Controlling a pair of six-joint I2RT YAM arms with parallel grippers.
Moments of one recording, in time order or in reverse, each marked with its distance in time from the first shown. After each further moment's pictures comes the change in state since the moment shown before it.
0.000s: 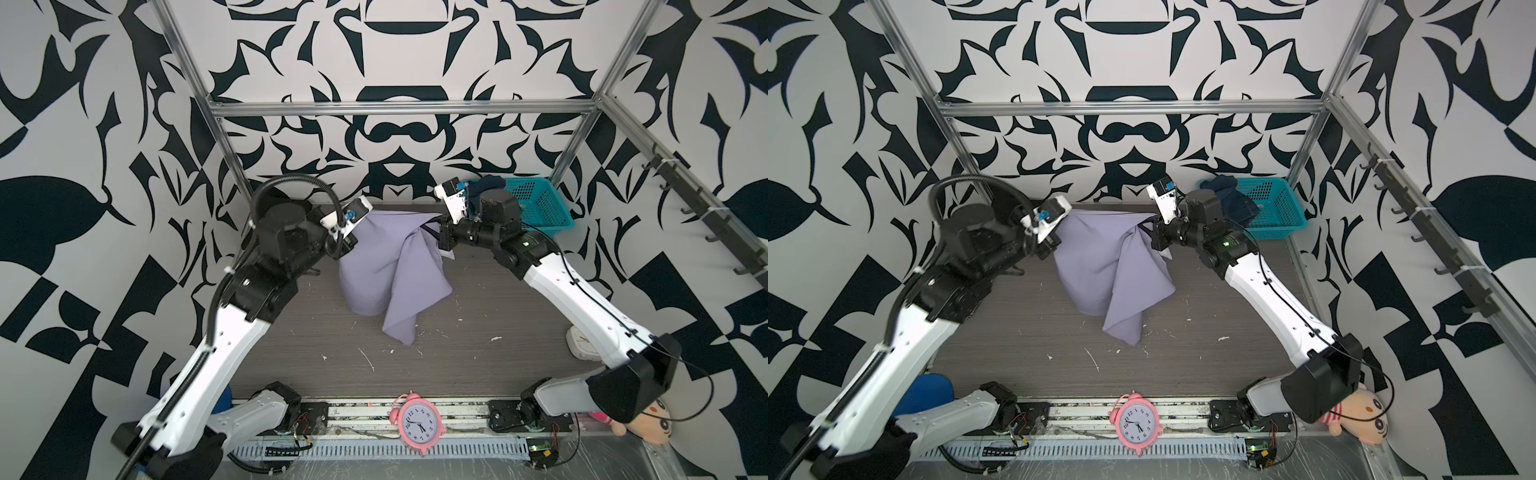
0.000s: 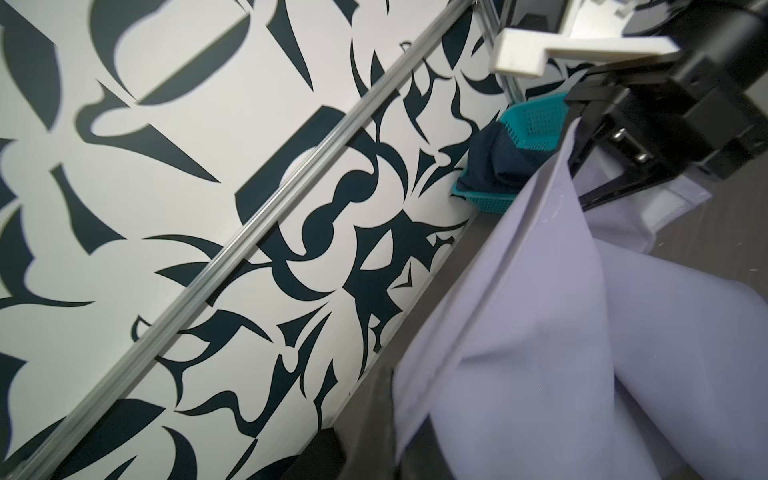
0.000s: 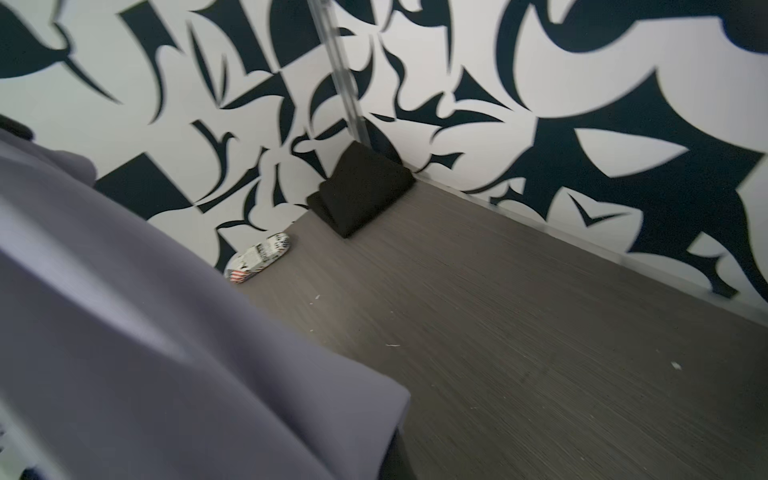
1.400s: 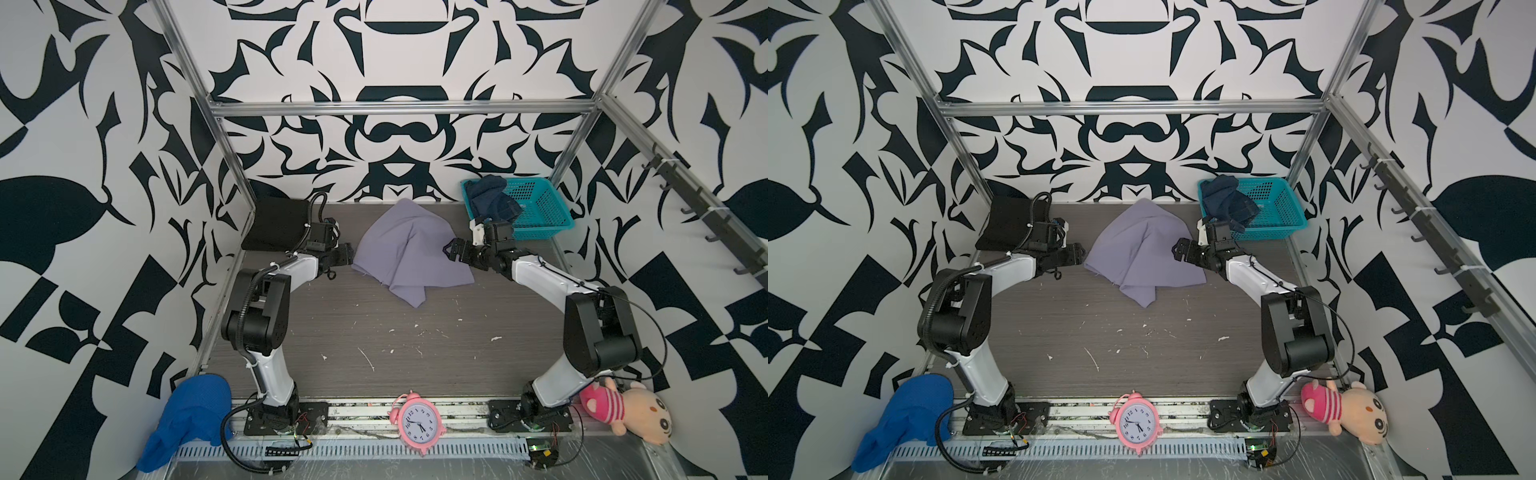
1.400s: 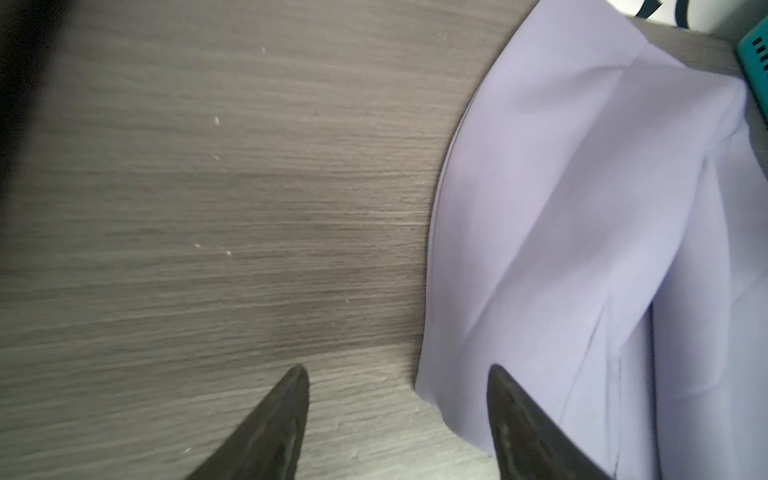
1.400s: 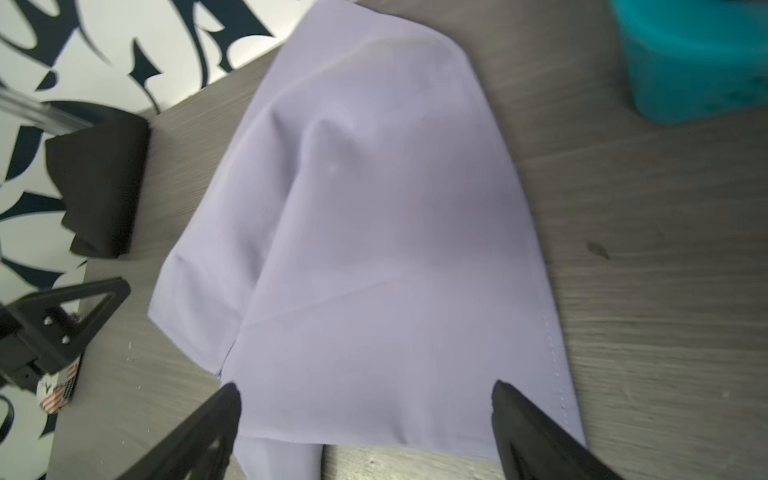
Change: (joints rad) left arm 0.239 0.660 -0.301 0.361 -0.023 -0.902; right arm -0.249 0.185 -0.352 0.159 0.161 0.325
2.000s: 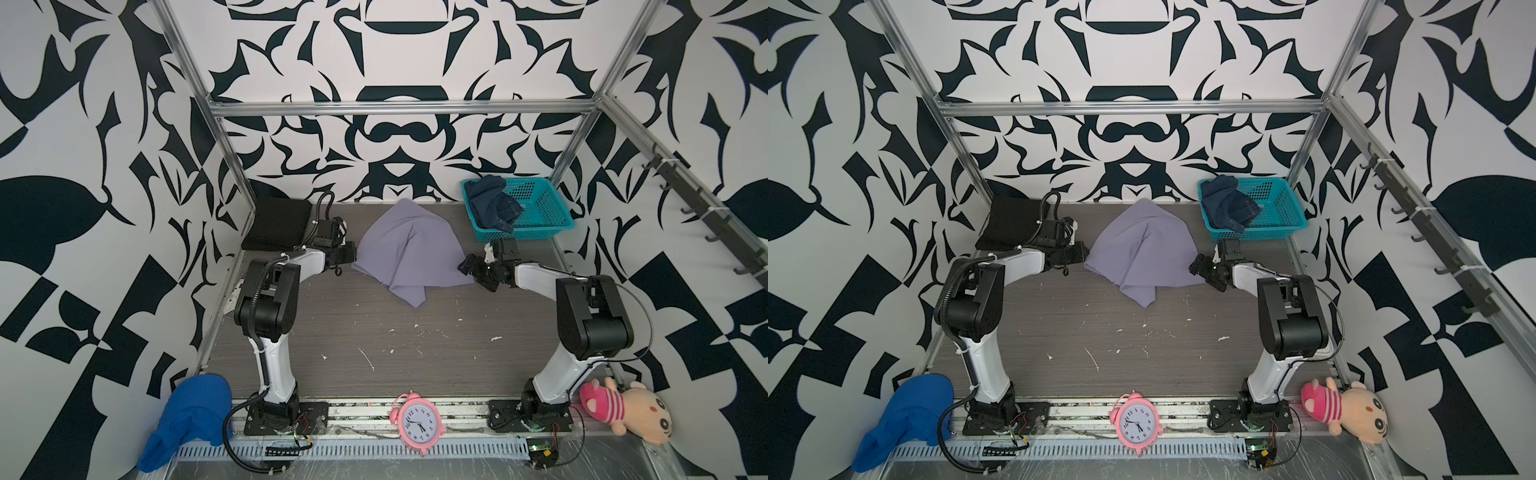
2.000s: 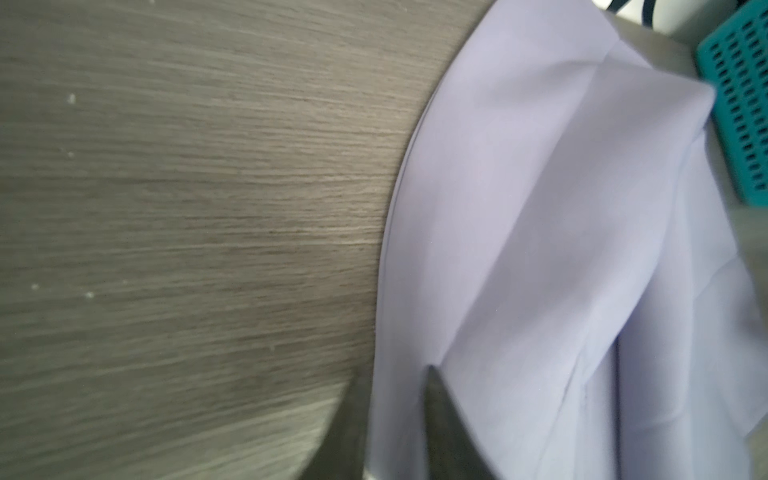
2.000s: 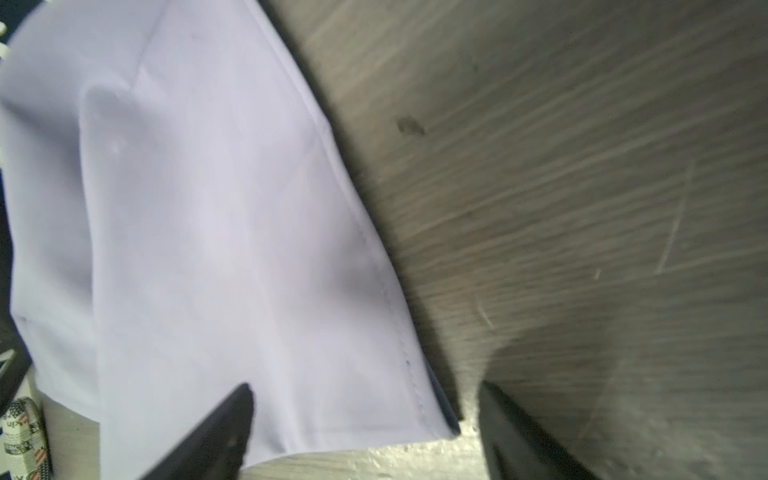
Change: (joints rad) left arm -0.006 0.109 0.105 -0.008 0.090 -0.039; right arm -0.092 0.097 -0.135 0.049 -0.011 0.140
